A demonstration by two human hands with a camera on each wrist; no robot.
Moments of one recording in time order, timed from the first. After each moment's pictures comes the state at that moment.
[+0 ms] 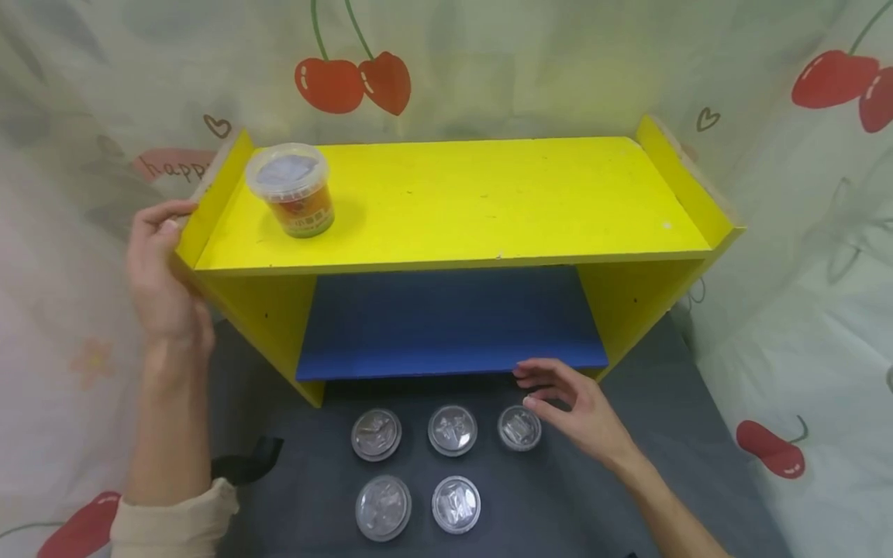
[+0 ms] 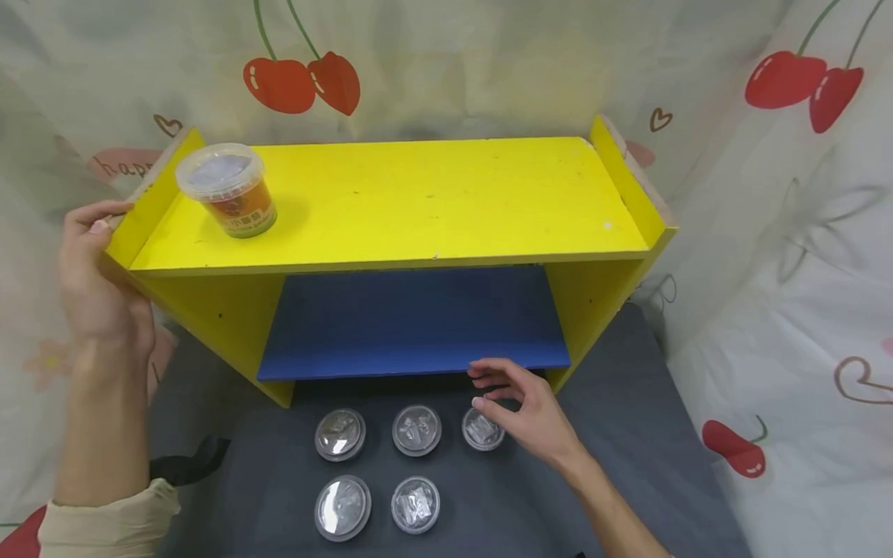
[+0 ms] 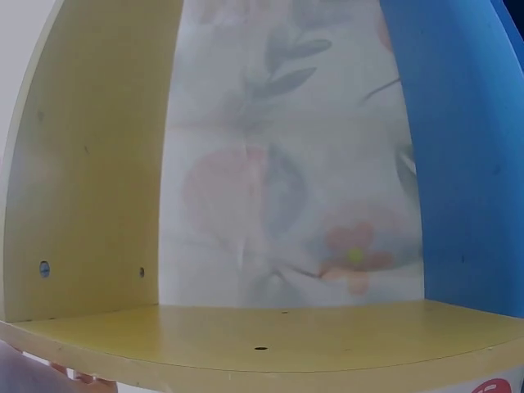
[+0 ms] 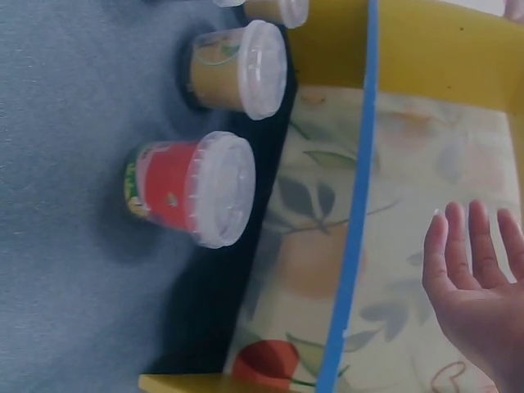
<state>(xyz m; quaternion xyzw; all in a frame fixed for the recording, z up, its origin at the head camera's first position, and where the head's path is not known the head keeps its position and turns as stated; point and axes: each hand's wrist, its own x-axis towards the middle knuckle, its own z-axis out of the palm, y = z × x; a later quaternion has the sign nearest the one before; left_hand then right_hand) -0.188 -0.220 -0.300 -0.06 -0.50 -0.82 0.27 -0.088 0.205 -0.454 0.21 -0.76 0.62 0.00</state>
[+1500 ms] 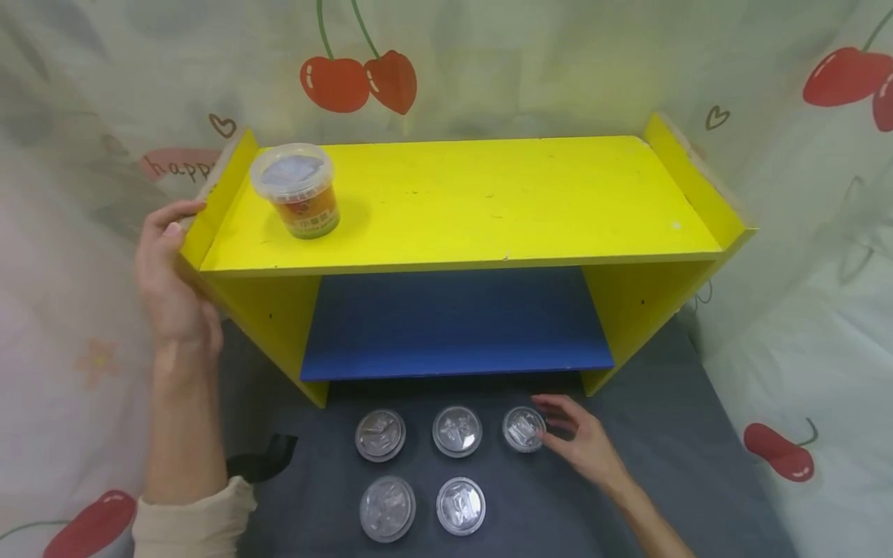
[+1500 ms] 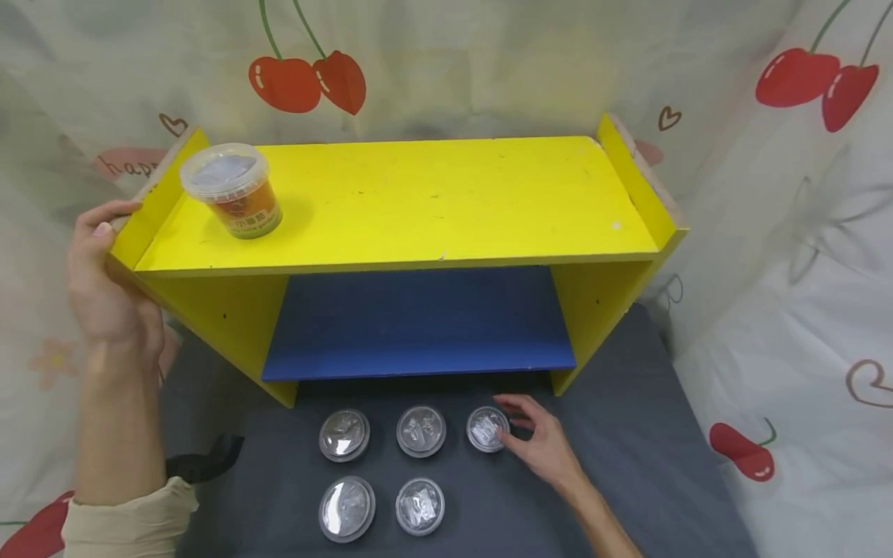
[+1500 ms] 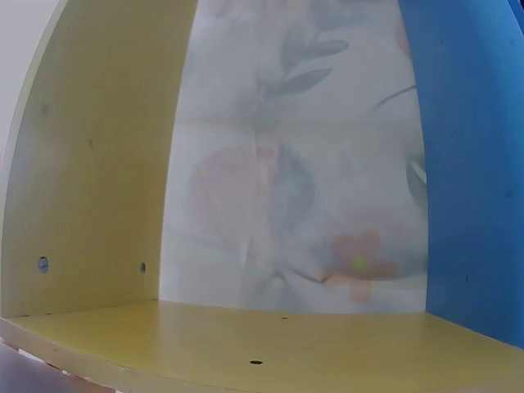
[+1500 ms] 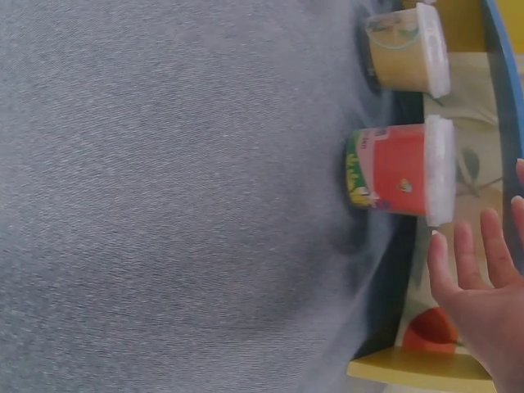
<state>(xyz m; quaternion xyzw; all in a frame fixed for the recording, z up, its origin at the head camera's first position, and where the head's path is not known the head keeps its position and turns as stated) -0.188 -0.220 -0.304 -0.05 -0.53 -0.80 0.27 -0.076 0.225 -0.561 0.14 -0.79 0.60 0.03</state>
